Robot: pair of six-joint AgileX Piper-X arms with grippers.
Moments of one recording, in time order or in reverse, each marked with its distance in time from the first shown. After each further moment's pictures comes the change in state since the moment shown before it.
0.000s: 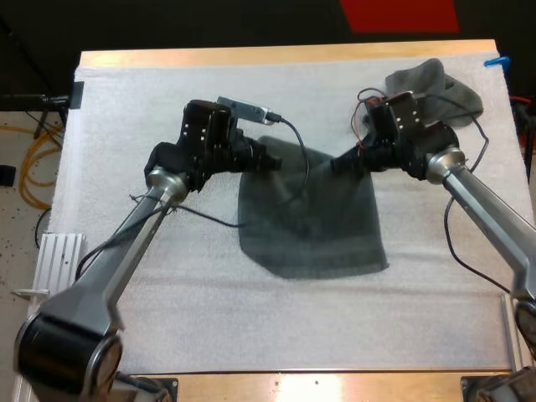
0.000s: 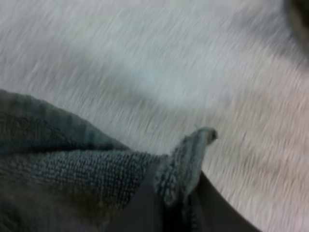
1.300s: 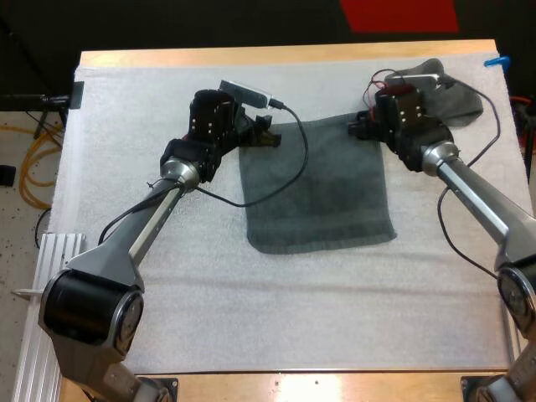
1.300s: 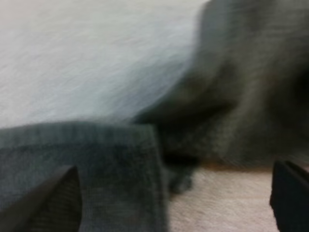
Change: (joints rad) left arm 0.028 0.175 -0.027 -0.351 -0.128 0.091; right arm -0.063 0.131 -0.013 -0.317 0.341 0.051
